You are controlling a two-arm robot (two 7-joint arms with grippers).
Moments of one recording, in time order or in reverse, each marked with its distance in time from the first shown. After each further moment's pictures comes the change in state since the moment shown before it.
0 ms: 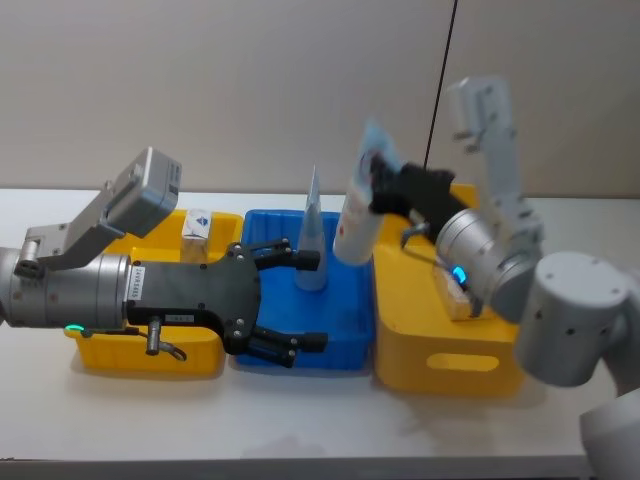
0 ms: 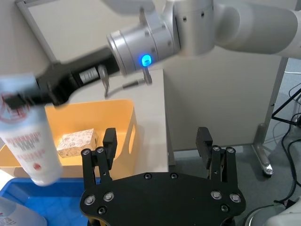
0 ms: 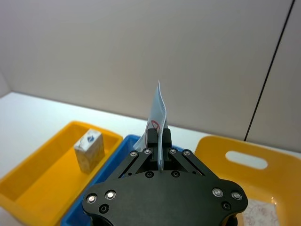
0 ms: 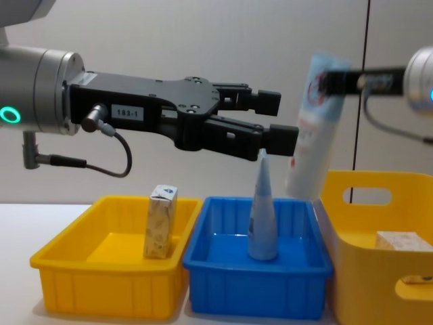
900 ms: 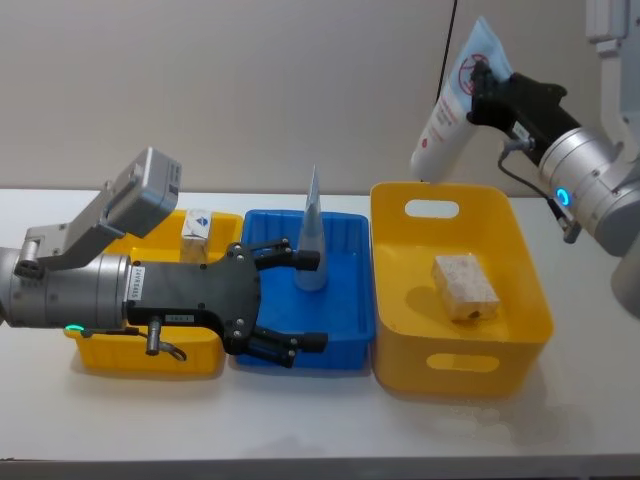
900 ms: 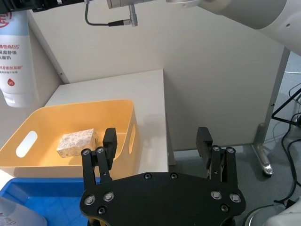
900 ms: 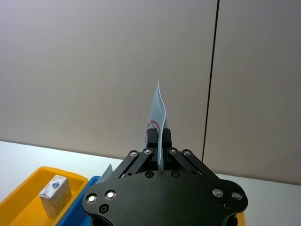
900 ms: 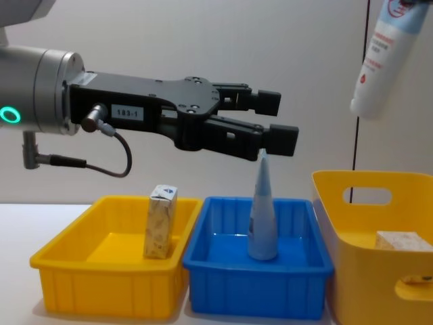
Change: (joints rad) left arm 0.000 0.000 0.000 0.000 0.000 0.000 0.000; right arm 0.043 0.040 0.172 -0.104 0.038 0.046 0.000
